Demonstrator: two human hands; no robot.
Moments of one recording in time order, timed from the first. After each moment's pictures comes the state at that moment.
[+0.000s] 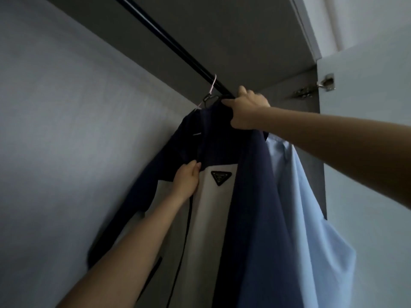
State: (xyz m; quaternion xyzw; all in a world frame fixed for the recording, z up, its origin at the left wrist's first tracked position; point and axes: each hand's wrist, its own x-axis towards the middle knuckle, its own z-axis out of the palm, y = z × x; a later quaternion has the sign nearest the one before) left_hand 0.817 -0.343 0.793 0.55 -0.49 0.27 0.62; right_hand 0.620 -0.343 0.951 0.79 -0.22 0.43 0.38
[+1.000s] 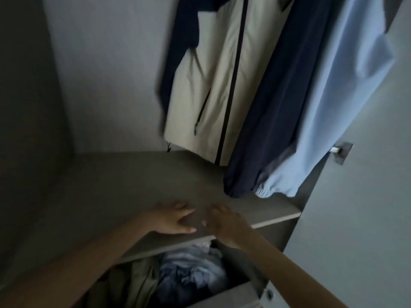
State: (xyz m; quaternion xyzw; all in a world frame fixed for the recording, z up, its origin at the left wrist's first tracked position) left_hand 0.608 -0.125 0.371 0.89 -0.41 -0.19 0.04; right_hand 0.500 -0.296 0.380 1.00 -0.03 -0.03 -0.08
